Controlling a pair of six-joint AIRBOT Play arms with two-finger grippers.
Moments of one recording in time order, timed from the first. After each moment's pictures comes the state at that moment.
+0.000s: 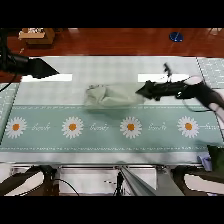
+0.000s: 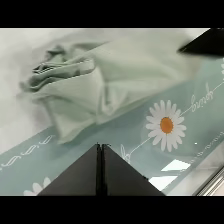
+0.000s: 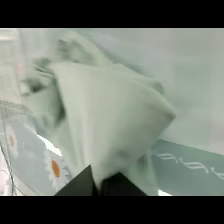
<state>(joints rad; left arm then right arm) 0.11 -1.18 1.37 0.83 -1.43 -1.08 0.02 -1.40 1.00 -0.48 1.02 1.25</state>
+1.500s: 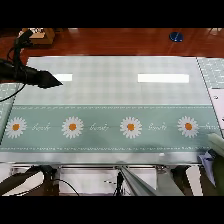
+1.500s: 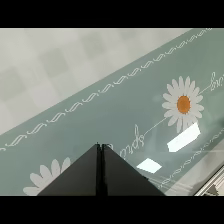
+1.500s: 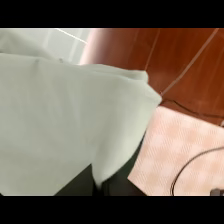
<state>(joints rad) 0.11 -1.20 1.27 0.87 -1.40 -1.03 -1.08 -0.75 1.27 -2.06 1.85 1.56</state>
